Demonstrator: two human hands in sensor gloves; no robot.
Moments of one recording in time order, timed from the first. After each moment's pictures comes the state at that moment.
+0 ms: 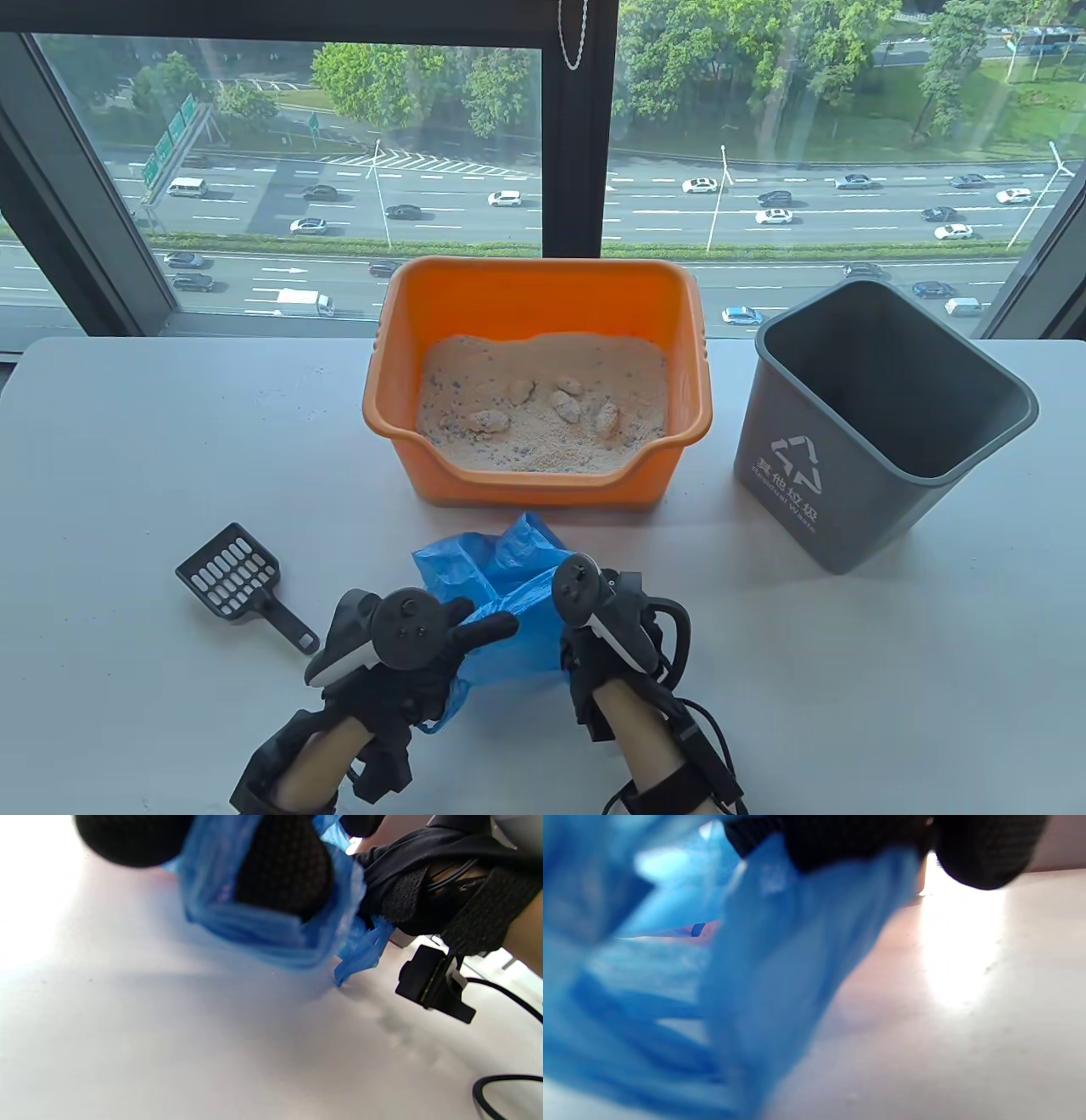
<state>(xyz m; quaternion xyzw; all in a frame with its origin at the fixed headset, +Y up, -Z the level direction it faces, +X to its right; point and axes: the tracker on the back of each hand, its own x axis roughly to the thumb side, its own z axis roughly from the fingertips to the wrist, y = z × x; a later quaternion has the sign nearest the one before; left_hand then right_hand) -0.177 -0.722 -0.289 -0.17 -0.25 0.15 0.94 0.047 -0.740 -0.326 -0.02 0.02 0.99 0.11</state>
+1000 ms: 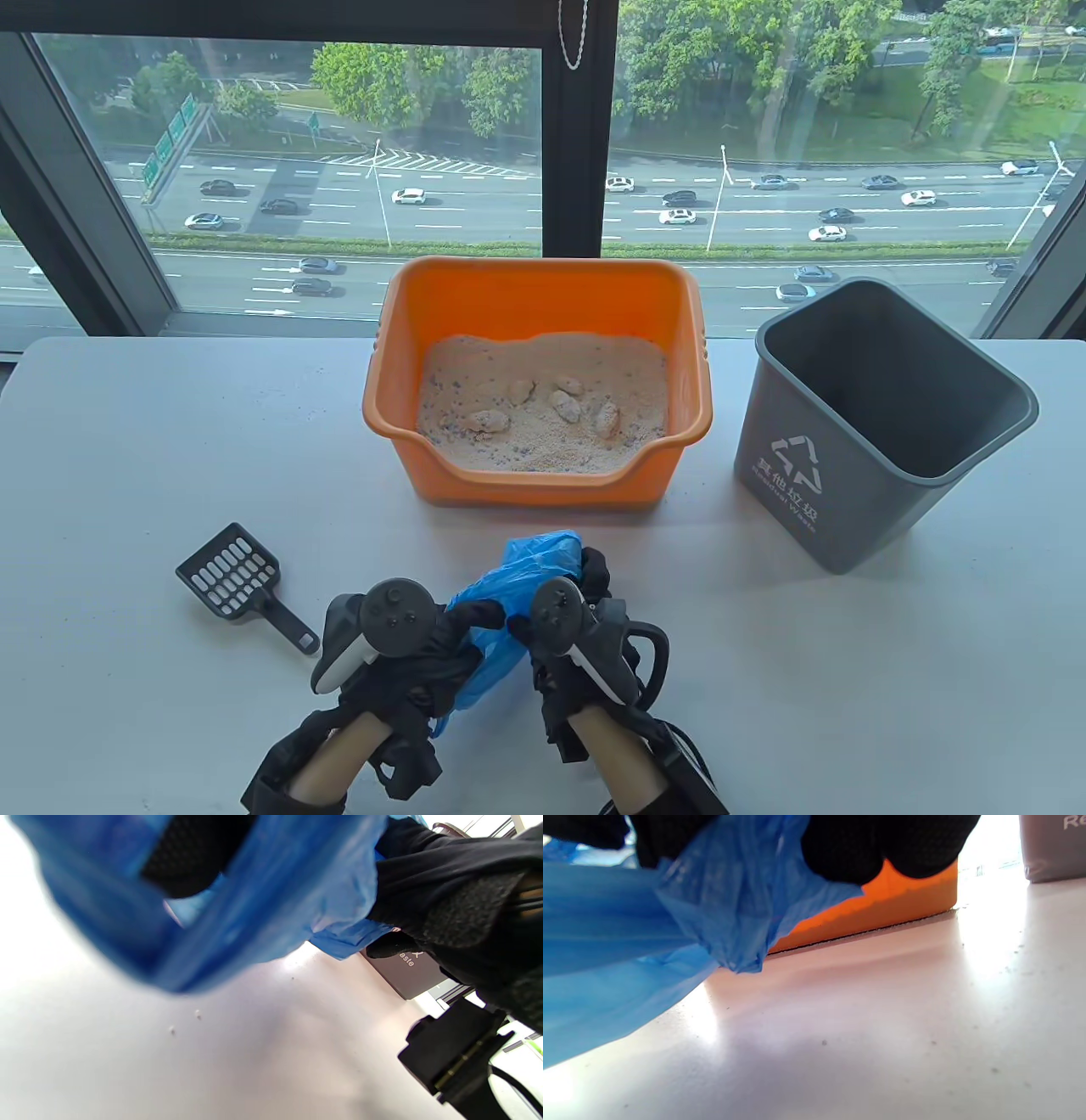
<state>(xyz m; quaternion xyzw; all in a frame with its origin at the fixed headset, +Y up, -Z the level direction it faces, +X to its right) -0.180 -0.743 -0.295 -0.16 -0.17 0.27 0.93 0.015 -0.731 -0.300 -0.01 -0.04 0.99 0.12</state>
